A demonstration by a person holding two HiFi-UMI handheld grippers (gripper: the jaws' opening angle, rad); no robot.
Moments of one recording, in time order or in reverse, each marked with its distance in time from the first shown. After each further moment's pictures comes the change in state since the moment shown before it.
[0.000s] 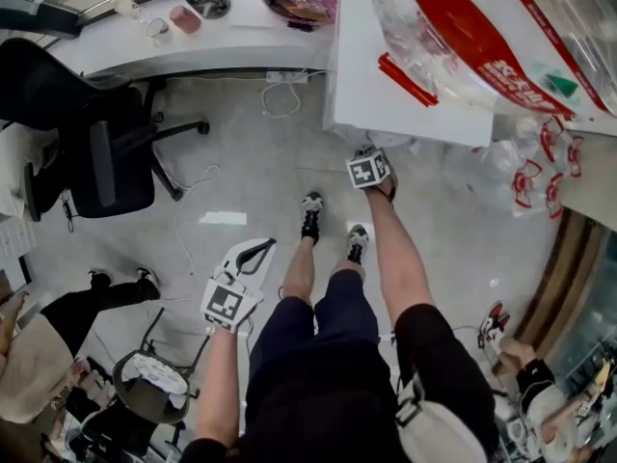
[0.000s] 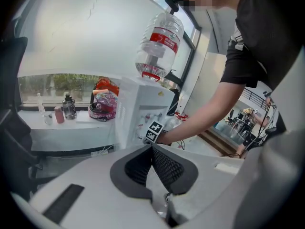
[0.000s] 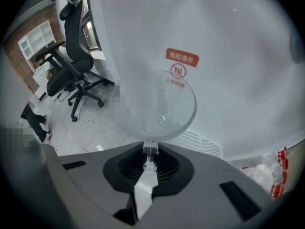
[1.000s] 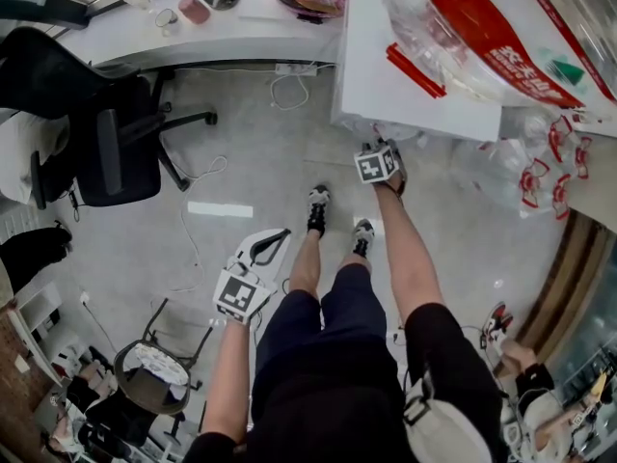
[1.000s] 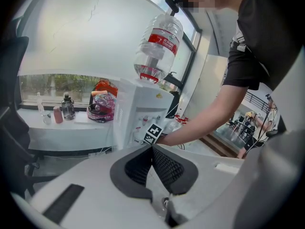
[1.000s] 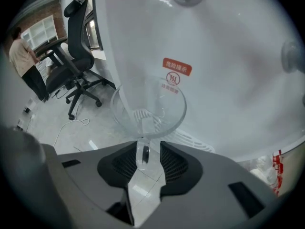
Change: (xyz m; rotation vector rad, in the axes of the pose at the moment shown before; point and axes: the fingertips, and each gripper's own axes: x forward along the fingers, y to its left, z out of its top) left arm 0.014 -0.018 0.009 -0.016 -0.039 0.000; right arm -0.014 -0.011 0.003 -0.036 -0.023 -0.049
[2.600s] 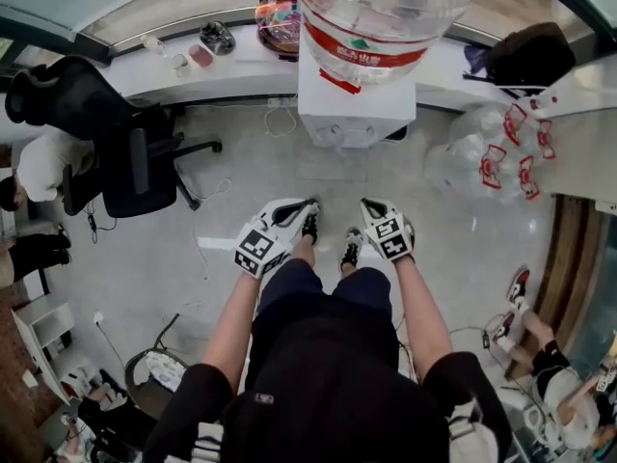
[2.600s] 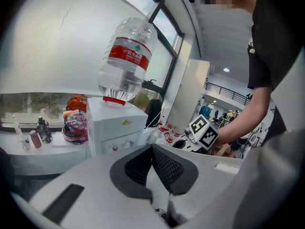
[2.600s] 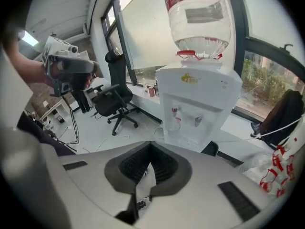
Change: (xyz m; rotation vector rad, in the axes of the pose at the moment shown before) left arm 0.003 -0.126 0.124 0.152 -0.080 -0.160; right arm -0.349 0.028 -0.069 -0.055 -0.298 0.306
